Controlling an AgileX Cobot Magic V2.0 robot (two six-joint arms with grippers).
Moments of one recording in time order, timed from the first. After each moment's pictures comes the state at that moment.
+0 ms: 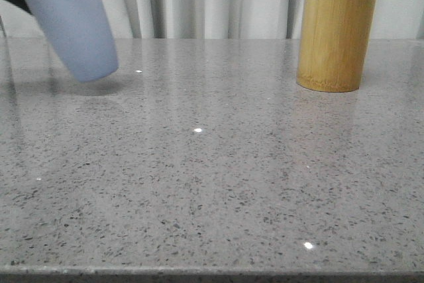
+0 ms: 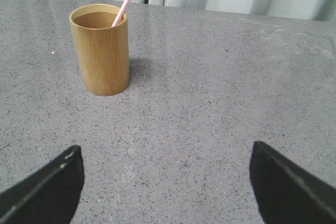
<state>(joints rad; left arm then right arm) -0.12 1.60 -1.38 -0.44 0.80 0.13 0.08 0.29 -0.80 -0.02 0.92 0.03</state>
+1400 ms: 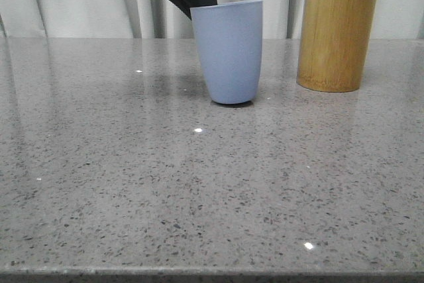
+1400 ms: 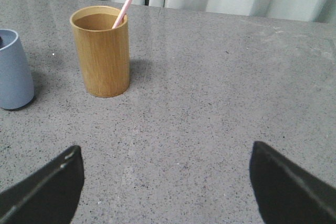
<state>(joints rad) -0.56 1.92 -1.82 -0.27 0.97 0.15 0.08 0.29 -0.80 -0.02 0.92 0.03</state>
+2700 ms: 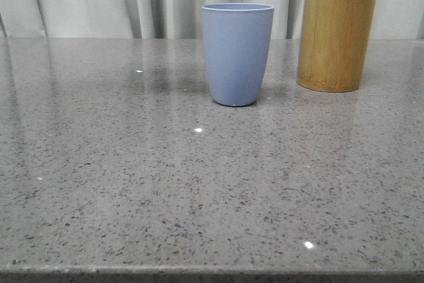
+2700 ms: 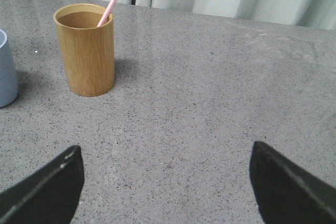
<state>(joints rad) -0.43 1.80 -1.94 -0.29 1.12 0.12 0.08 0.29 -0.80 -0.07 0.92 0.03</state>
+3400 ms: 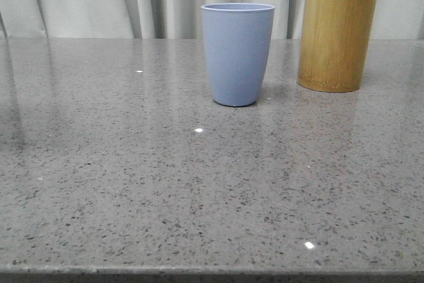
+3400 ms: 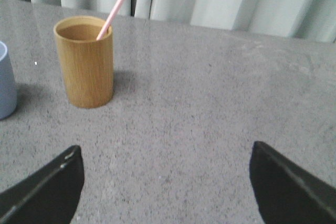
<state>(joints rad) -0.13 1.00 -1.00 -0.28 0.88 0.12 0.08 0.29 -0.80 -0.08 0.87 0.03</state>
